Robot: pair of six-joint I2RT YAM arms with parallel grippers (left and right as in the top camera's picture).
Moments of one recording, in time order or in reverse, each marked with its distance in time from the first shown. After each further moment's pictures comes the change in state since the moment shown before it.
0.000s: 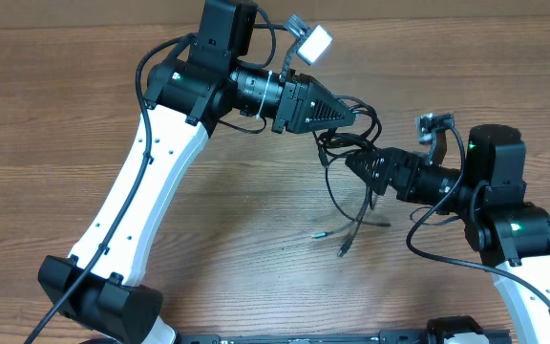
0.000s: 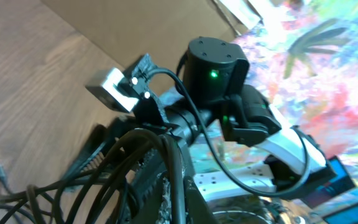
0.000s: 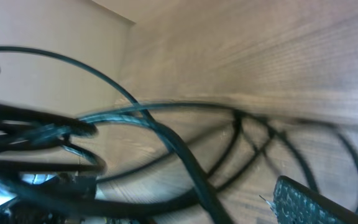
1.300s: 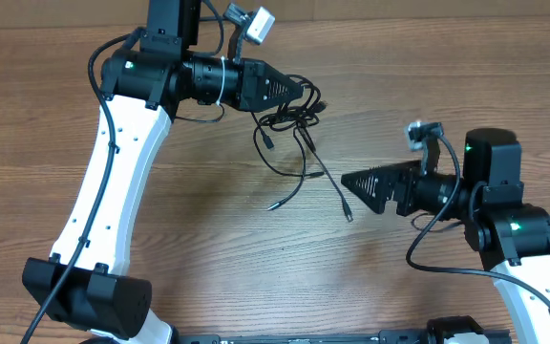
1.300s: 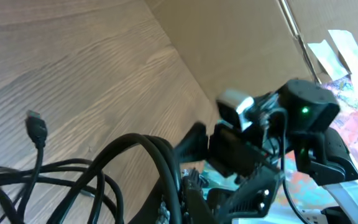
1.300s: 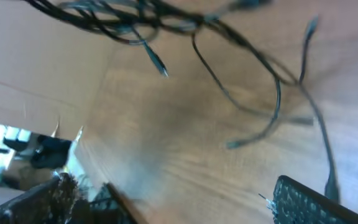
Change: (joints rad) left arm 0.168 0.000 0.000 -0.123 -0.238 -0.026; right arm 0.002 0.002 0.000 -0.060 -0.048 -0.280
